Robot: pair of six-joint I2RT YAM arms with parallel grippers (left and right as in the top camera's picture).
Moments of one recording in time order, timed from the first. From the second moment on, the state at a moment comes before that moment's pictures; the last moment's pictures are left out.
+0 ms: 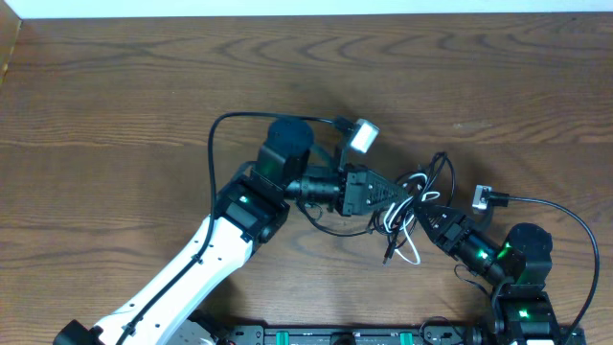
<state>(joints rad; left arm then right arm) -0.64 1.30 0.93 0.05 0.99 -0.80 0.02 0.51 0.17 -0.04 -0.72 1.05</state>
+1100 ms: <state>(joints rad) -0.26 1.31 0.91 -0.07 0.99 -0.75 0.02 0.52 0.16 -0.25 -0.40 0.84</state>
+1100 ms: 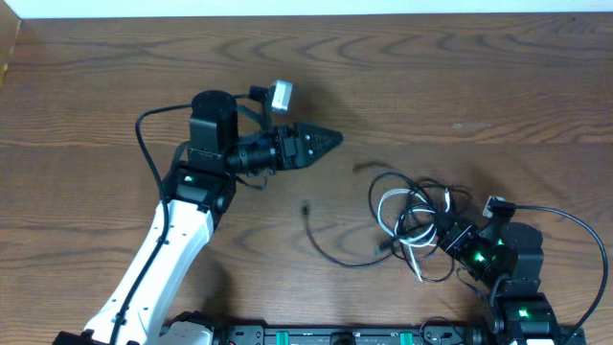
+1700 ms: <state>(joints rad) -0.30 1.31 0.91 -0.45 0.78 -0.56 0.02 0.52 0.15 0.33 -0.82 0.64</state>
